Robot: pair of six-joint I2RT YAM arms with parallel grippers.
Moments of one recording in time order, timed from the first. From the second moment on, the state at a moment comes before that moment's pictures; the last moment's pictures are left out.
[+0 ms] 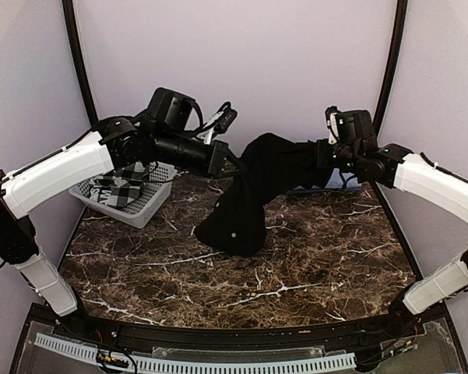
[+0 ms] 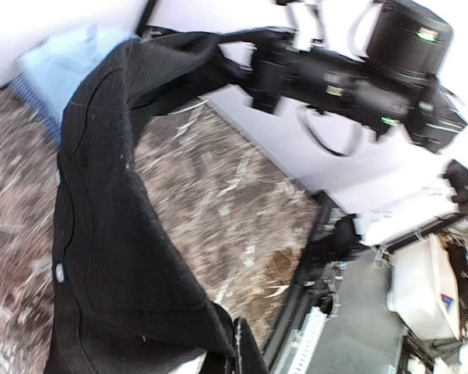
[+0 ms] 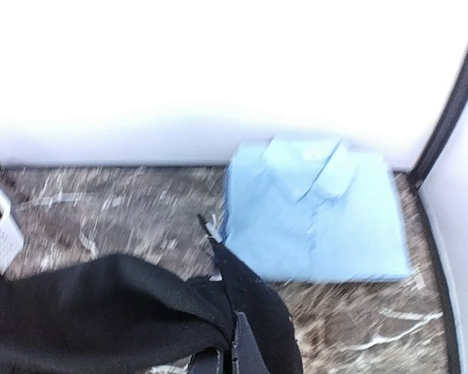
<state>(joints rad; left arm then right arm) -0.86 1.63 1.66 -0.59 0.36 -0.40 0.59 1.38 1.22 -0.32 0.37 0.27</state>
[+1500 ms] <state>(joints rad) -0.55 1.59 1.11 -0.30 0.51 -0.61 0.58 1.61 1.27 -0.38 0.05 0.15</state>
